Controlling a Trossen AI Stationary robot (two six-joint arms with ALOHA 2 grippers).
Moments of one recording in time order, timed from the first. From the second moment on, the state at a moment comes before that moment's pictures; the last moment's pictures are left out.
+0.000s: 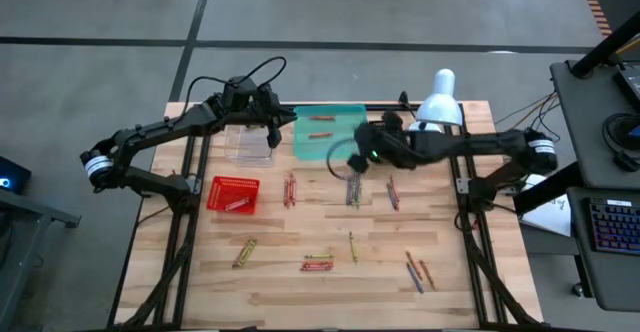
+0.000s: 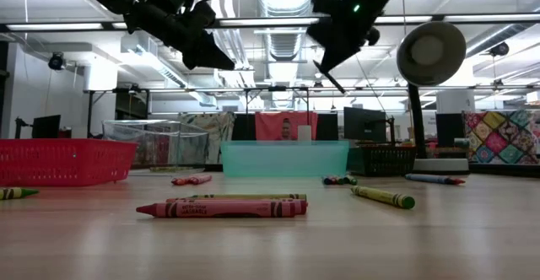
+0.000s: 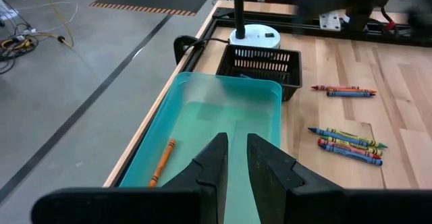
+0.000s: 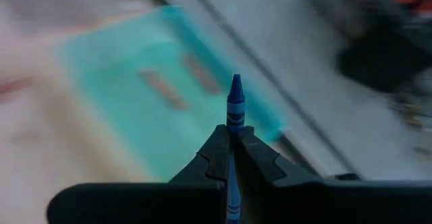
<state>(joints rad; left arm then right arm) 0.63 1.29 0.93 -0.10 0.30 0.22 -0.15 1.50 1.20 -0.53 0.67 0.17</state>
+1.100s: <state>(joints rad) 0.63 1.29 0.93 -0.11 0.30 0.16 -0.42 1.87 1.30 -0.85 0.55 0.59</state>
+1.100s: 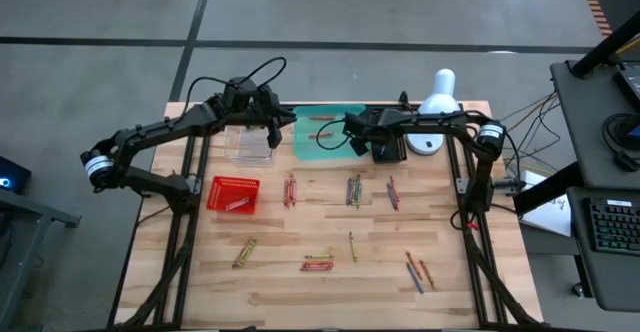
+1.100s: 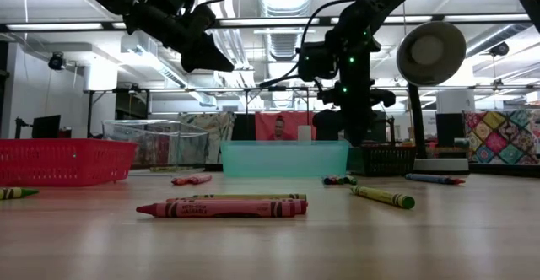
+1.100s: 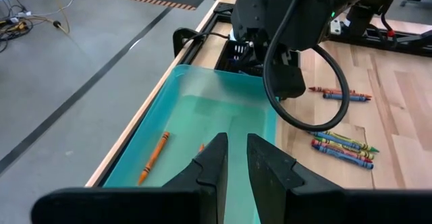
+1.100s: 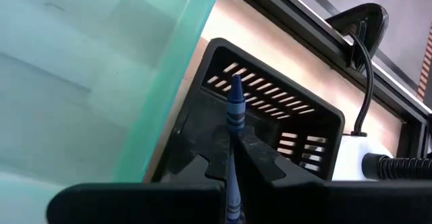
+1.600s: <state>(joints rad) 0.63 1.29 0.93 -0.11 0.30 0.15 -0.42 1.87 1.30 -0.84 0.55 0.63</state>
